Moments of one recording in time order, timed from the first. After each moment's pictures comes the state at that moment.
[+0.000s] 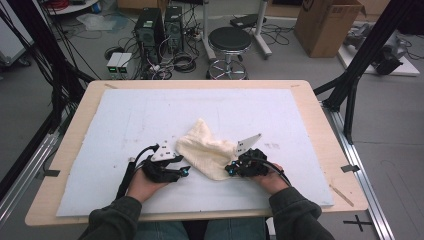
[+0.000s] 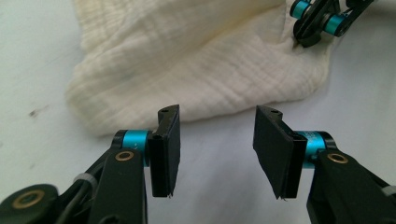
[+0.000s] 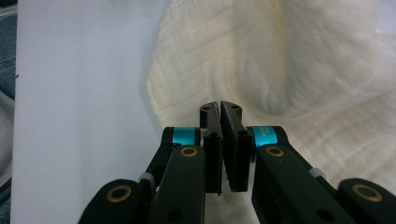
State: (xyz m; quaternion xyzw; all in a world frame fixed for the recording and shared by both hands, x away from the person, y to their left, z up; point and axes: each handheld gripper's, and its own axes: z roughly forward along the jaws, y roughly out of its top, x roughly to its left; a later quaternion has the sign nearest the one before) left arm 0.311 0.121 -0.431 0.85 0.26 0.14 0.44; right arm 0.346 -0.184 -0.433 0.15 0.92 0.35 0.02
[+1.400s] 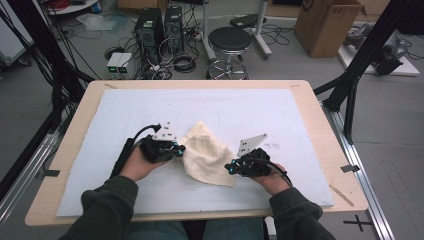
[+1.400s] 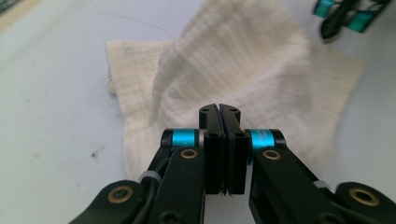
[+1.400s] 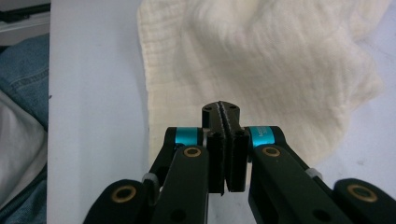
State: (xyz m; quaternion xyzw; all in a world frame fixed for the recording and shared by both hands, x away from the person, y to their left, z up) left arm 0.355 0.122 -0.390 0.88 0.23 0.13 0.39; right arm 0.336 -0.186 -0.416 0.14 0.91 0.39 0.03
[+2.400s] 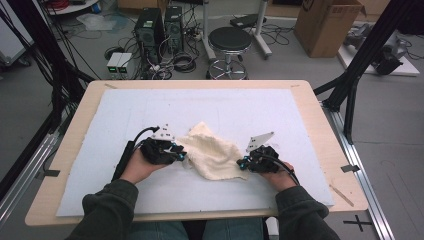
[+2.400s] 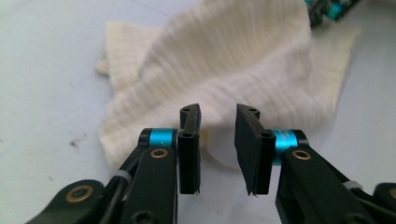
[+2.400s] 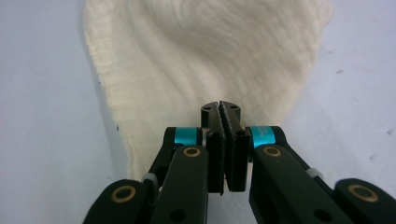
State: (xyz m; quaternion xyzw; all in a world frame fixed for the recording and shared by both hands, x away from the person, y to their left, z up) left arm 0.347 0.134 -0.405 0.88 0.24 0.09 0.40; right arm 0.352 -0.216 -0.432 0.20 0.92 0.34 0.06
